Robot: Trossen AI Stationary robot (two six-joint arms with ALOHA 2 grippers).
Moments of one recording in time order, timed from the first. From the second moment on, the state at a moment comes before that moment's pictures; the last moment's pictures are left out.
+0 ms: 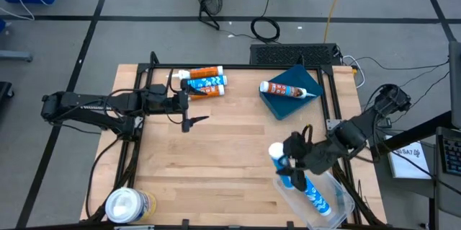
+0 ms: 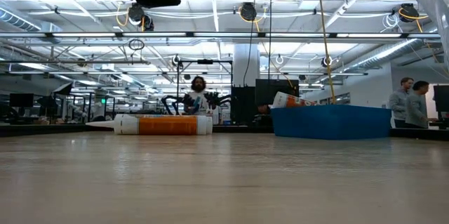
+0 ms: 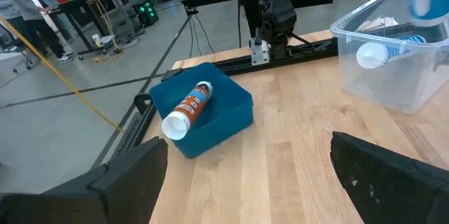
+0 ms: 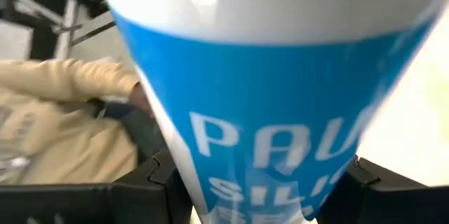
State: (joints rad) left arm 0.08 0.98 0.72 0.02 -0.05 0.25; right arm 0.63 1.31 1.38 -0.84 0.27 0.86
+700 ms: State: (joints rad) left arm 0.08 0.98 0.72 0.02 -0.05 0.25; right arm 0.73 1.31 1.27 -1.02 0.15 1.52
